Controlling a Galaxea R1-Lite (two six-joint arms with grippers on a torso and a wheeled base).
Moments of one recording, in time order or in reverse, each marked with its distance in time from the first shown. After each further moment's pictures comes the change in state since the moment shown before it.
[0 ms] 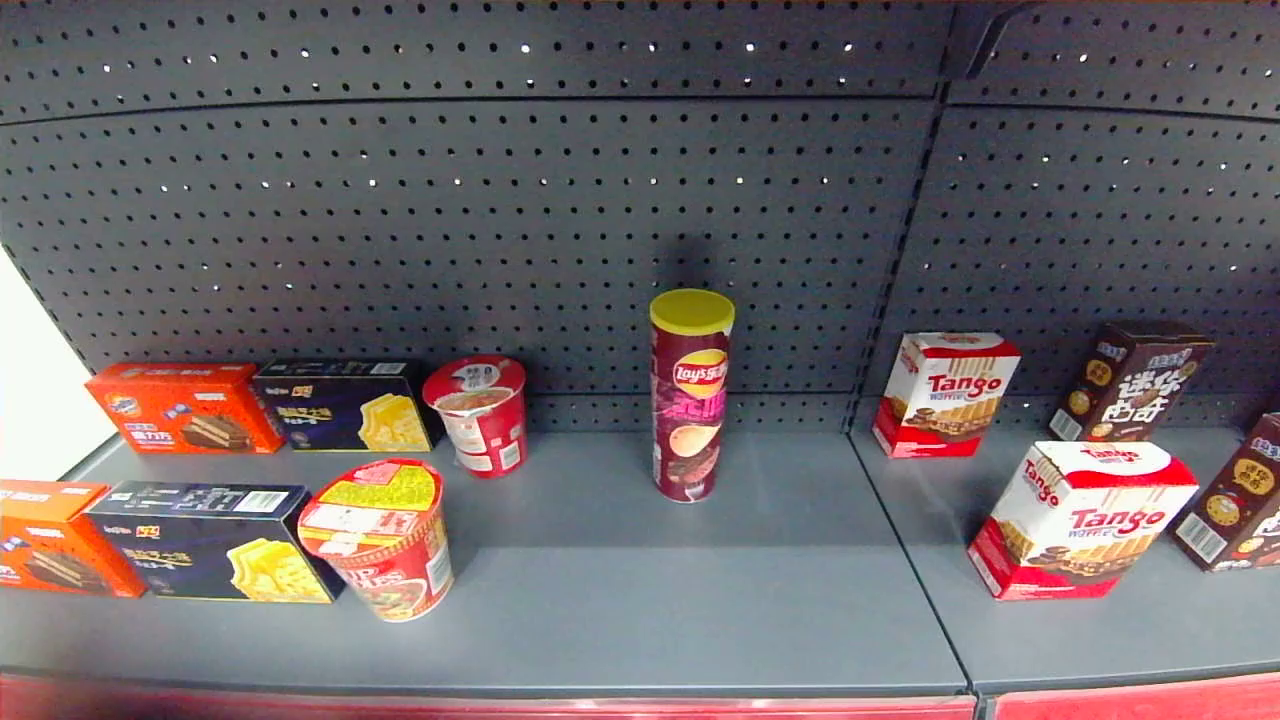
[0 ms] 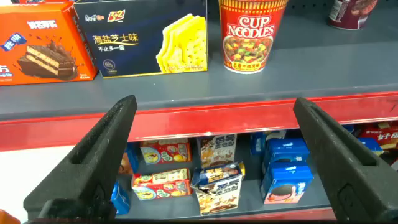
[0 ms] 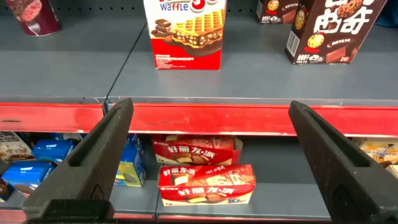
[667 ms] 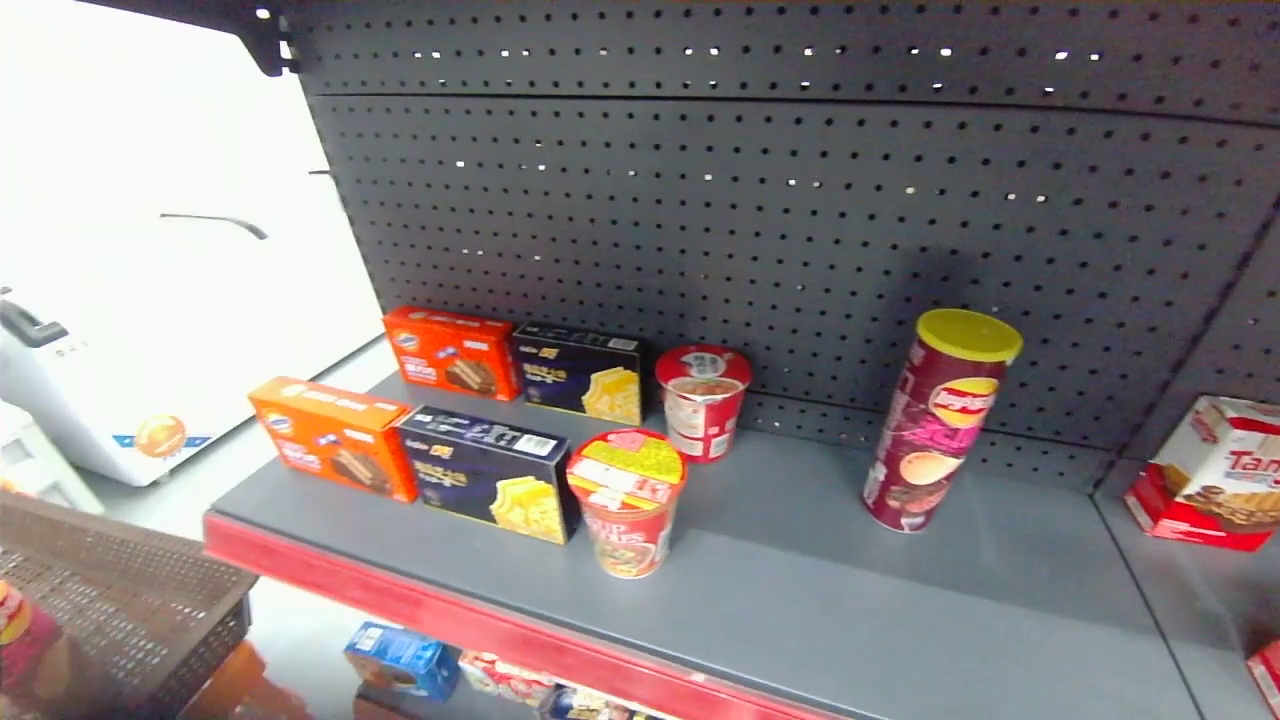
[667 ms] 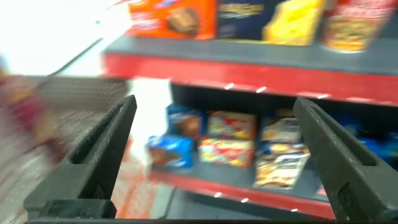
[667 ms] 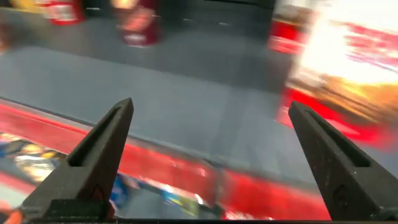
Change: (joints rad) left arm 0.000 0.000 0.000 0.000 0.000 0.000; right arm 0.000 0.000 0.000 0.000 -0.001 0.000
